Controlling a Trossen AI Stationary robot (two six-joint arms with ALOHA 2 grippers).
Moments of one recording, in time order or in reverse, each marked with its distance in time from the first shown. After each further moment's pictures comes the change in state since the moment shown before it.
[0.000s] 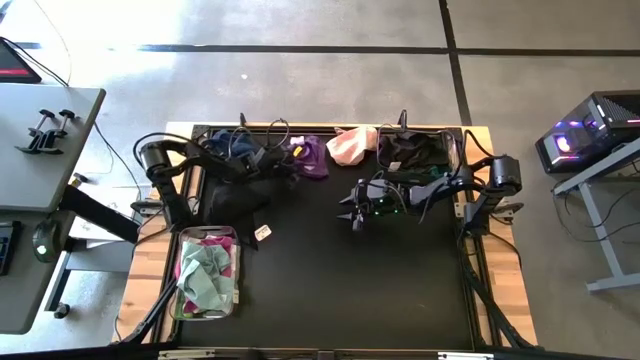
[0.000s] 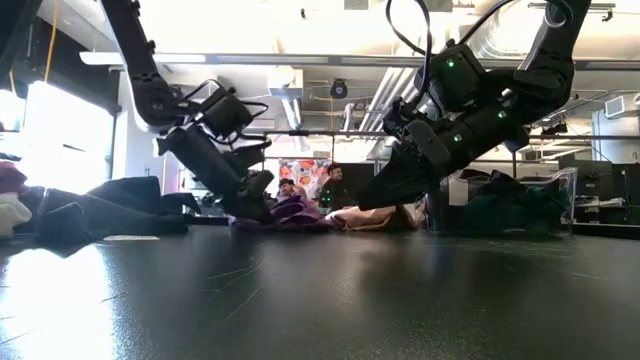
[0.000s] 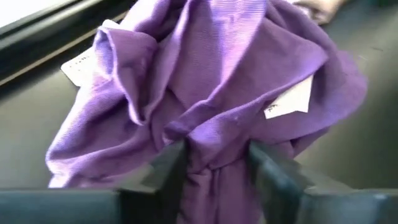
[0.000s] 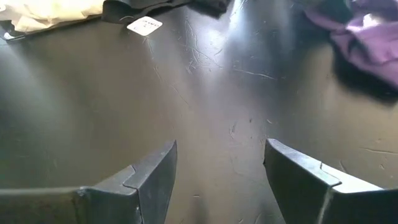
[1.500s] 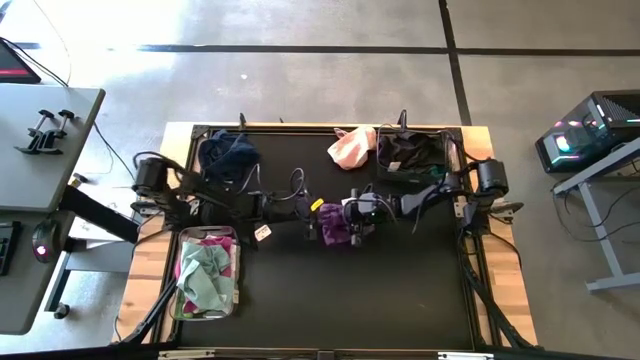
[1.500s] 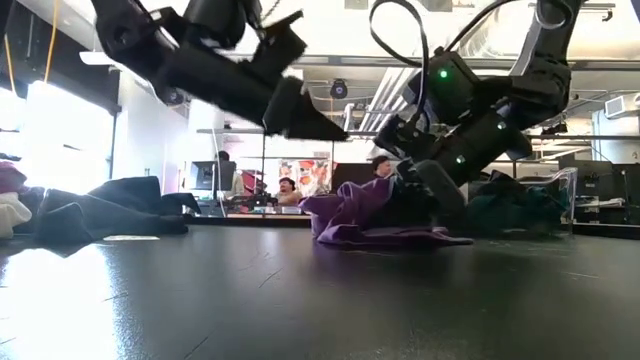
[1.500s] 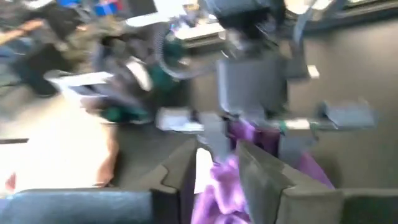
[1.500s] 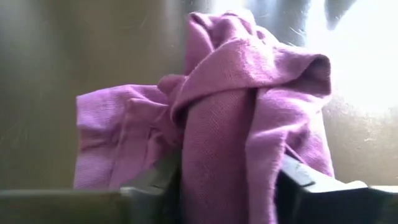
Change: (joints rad) left arm -0.547 -0.073 0.126 0.249 -0.171 0.370; right arm 0.087 0.120 0.052 -0.076 0.082 -0.198
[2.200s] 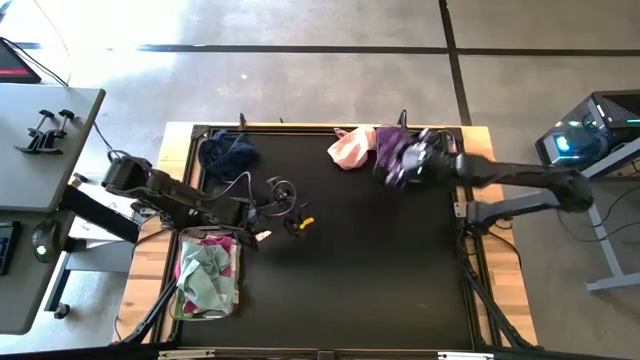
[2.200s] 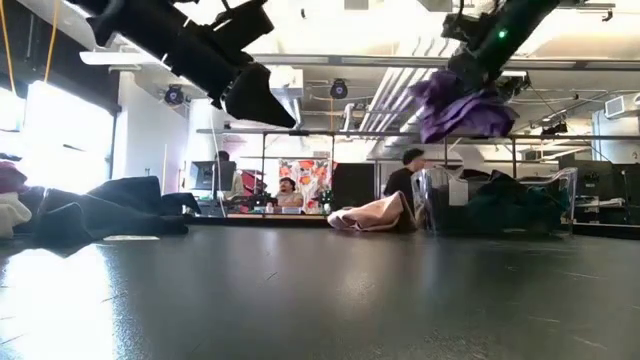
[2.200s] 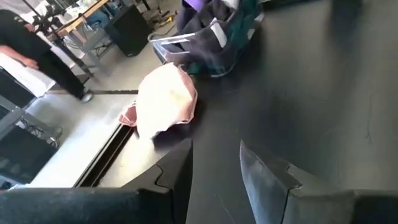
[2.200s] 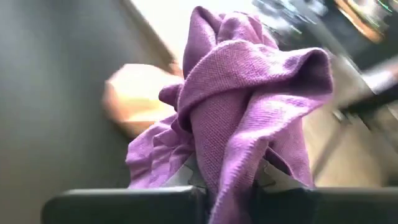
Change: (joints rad) left arm -0.150 -0.230 -0.001 -0.444 -0.483 -0.107; right arm -0.151 -0.778 0.276 -1.142 0.702 0.015
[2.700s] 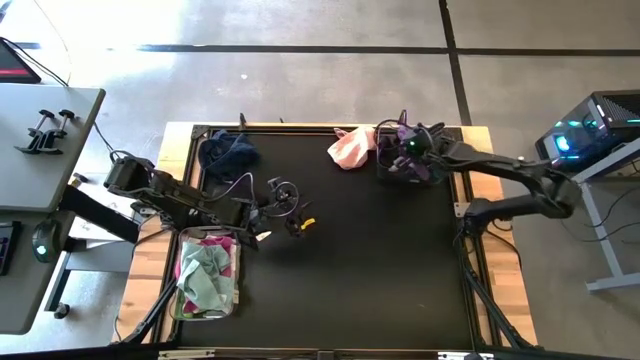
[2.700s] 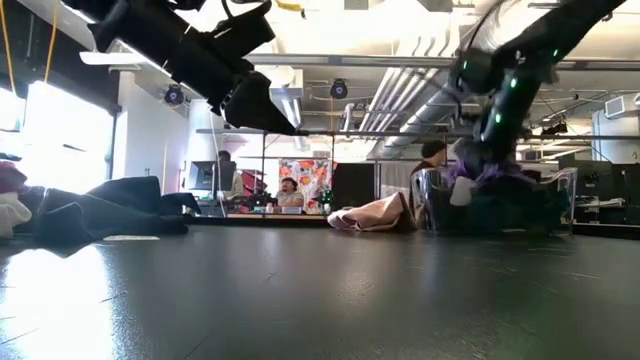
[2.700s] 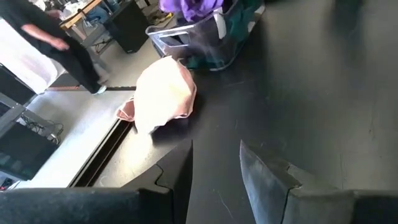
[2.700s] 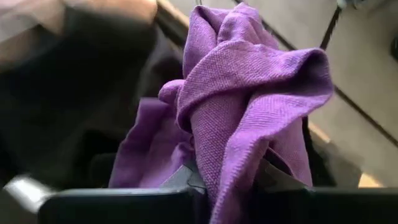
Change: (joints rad) left arm 0.003 0.021 -0.005 0.006 0.000 -0.008; right arm -0.477 0.142 -0.198 0.121 -0.217 0.099
